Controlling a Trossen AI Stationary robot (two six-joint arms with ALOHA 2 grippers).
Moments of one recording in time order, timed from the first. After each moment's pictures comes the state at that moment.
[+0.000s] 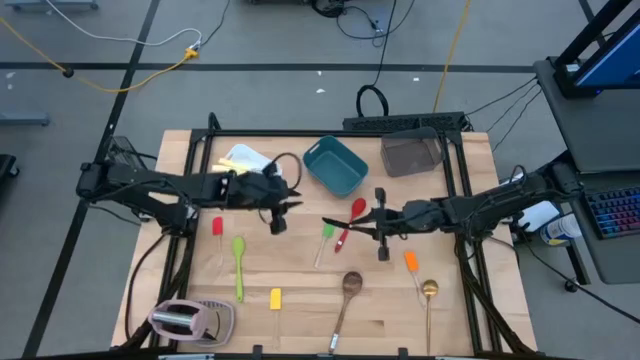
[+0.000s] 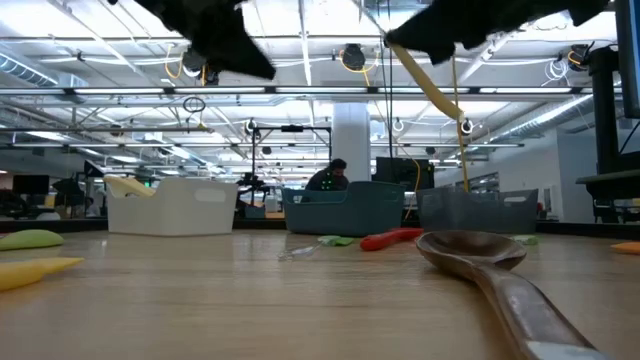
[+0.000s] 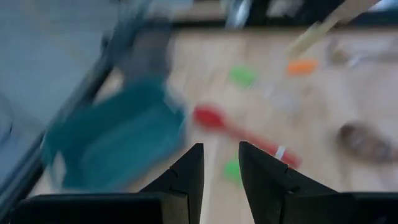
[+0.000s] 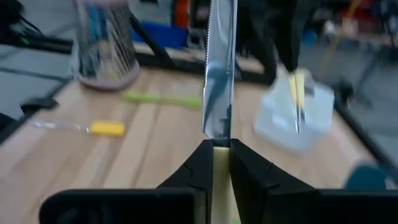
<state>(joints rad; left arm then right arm) -0.03 1.24 0.88 -0.12 -0.22 0.01 0.20 1.19 0.66 0.28 0.19 -0.09</state>
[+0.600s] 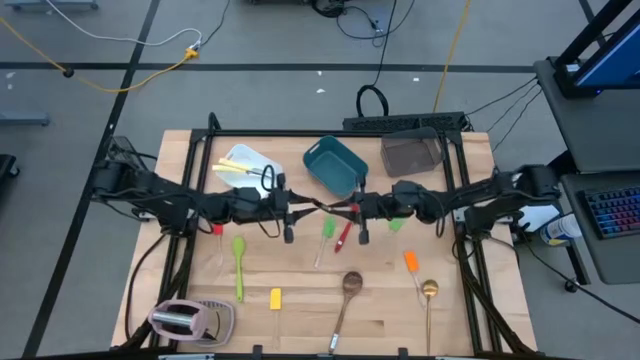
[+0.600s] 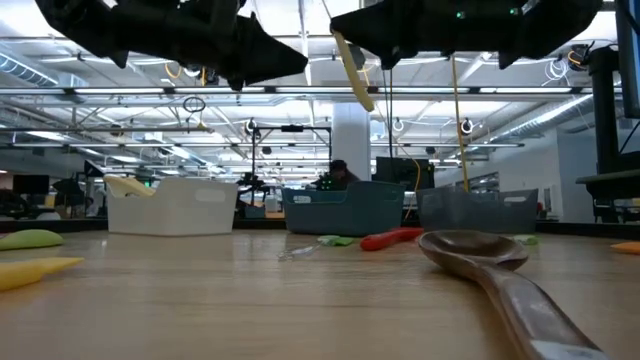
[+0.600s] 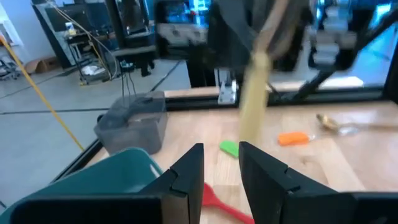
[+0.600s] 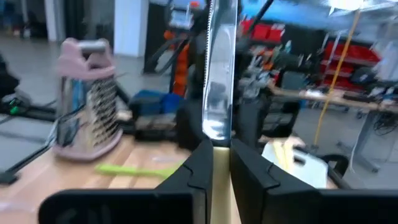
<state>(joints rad) -0.07 1.40 0.60 0.70 -0.23 0.11 0.01 1.45 0.67 0.85 -0.03 -0.14</state>
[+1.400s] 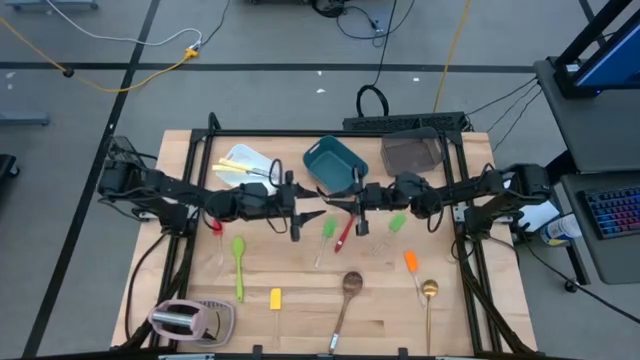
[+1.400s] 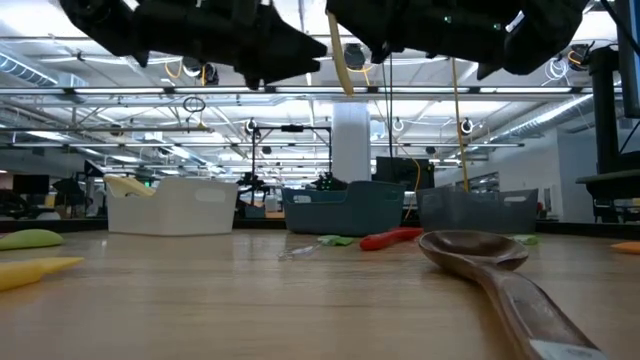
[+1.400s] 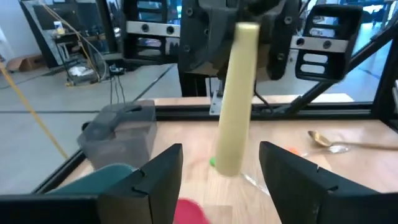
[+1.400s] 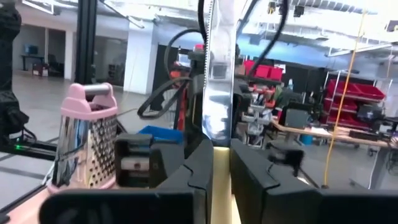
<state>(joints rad) -0.03 1.48 0.70 0.71 -0.15 0.07 -0.06 1.50 0.67 1.07 -0.16 -0.12</state>
